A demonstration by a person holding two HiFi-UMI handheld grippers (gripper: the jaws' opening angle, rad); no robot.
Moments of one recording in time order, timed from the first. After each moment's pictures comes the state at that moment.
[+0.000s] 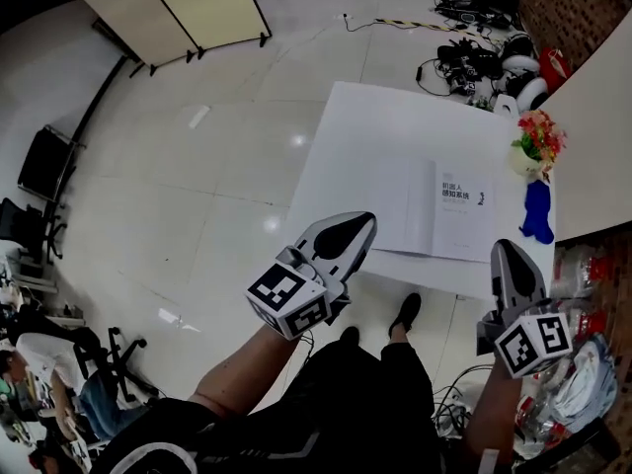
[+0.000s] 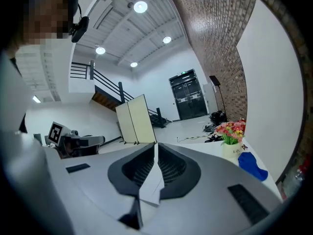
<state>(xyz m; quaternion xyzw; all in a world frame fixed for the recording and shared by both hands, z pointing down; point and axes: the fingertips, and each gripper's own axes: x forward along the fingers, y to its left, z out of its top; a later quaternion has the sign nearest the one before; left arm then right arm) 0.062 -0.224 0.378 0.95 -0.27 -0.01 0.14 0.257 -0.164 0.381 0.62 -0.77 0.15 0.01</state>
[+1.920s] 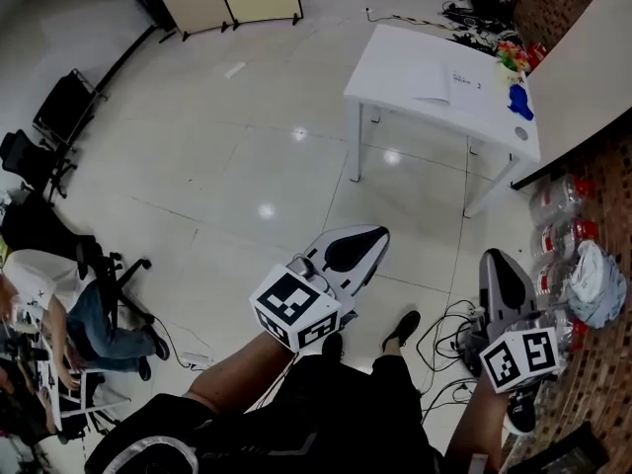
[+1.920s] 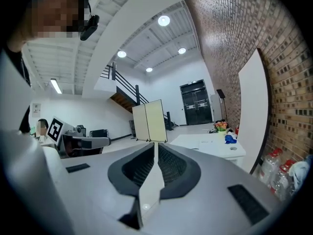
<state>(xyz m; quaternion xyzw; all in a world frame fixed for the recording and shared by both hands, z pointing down) -0.152 0.370 0.345 0.96 -0.27 -0.01 0.11 0.003 0.410 0.333 0.60 -0.80 0.08 0.03</state>
